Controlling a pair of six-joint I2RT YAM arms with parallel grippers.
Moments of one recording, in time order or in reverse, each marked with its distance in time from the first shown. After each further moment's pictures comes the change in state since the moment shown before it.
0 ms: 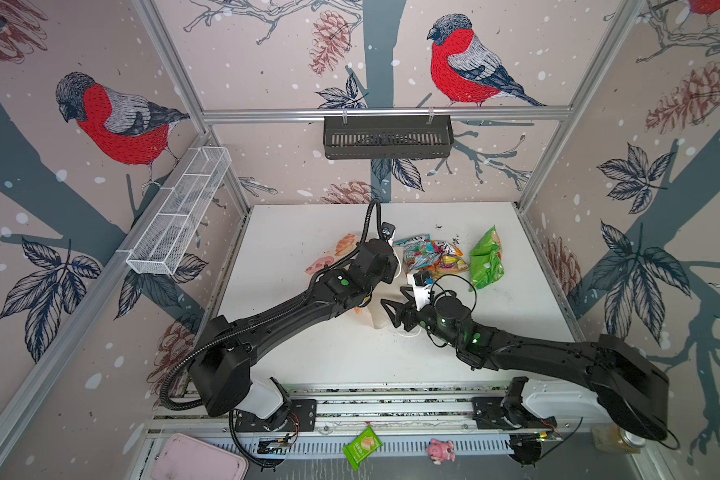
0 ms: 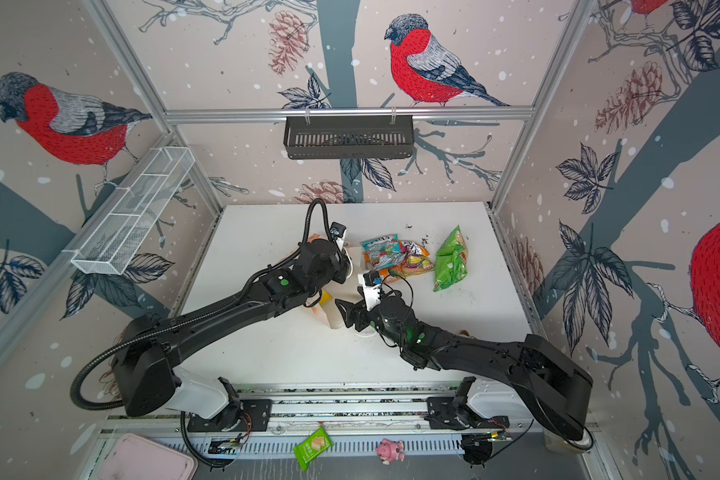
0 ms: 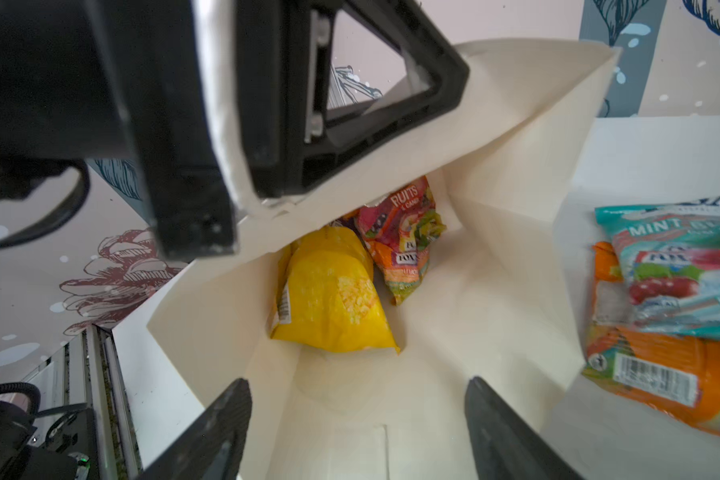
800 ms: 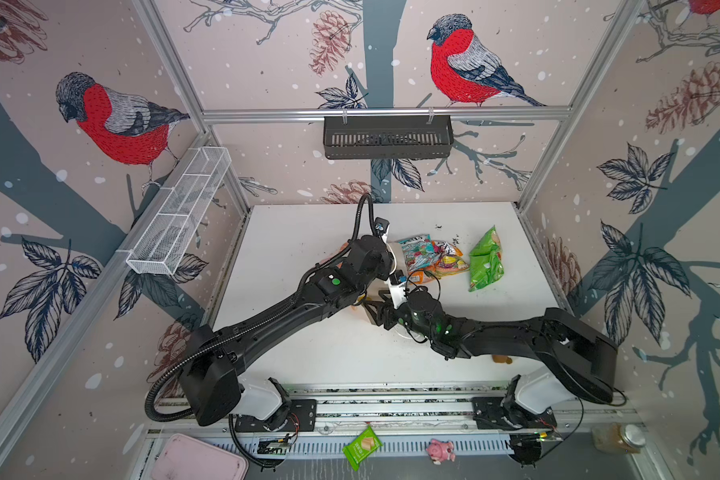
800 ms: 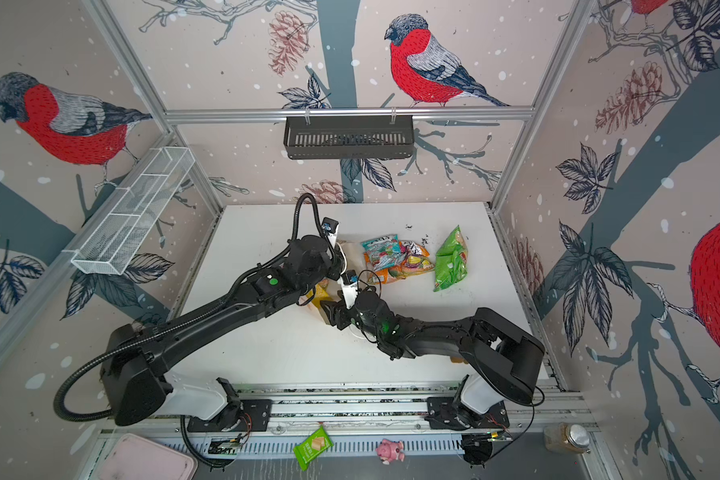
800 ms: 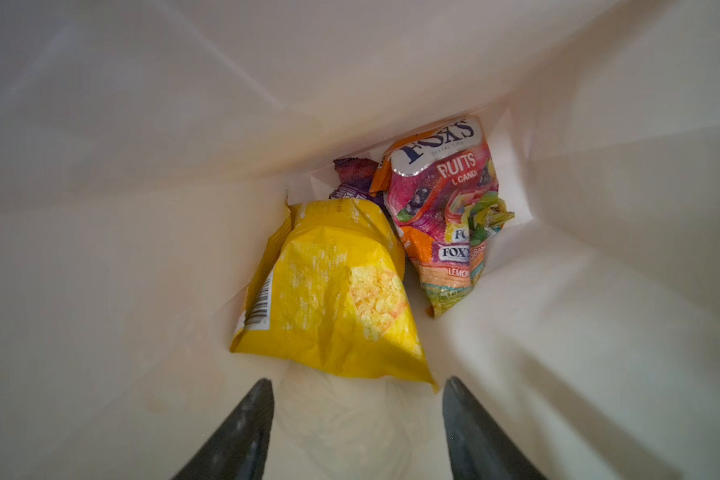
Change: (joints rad) left arm 0.014 -0.063 0.017 -0.052 0.003 -0.005; right arm 0.027 0.263 0.134 0.044 -0.039 0.029
